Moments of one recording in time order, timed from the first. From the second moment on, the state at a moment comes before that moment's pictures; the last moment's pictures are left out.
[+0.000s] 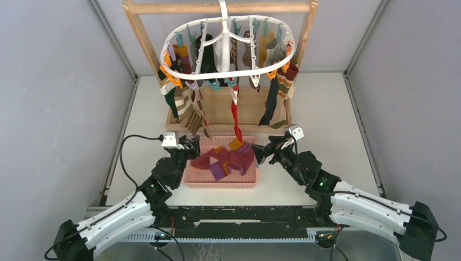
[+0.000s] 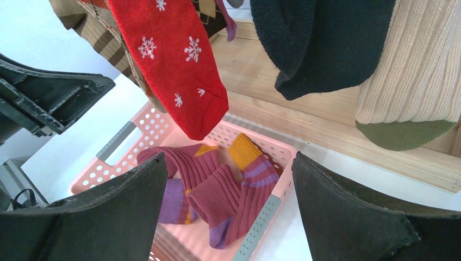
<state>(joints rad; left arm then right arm) -0.82 0.57 0.23 0.34 -0.65 -0.25 0.94 0.73 0.38 0.30 0.35 0.31</state>
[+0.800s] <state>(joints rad) -0.63 1.00 0.22 0.76 -0.48 -0.22 0.94 0.71 0.37 0.29 0.35 0.31</state>
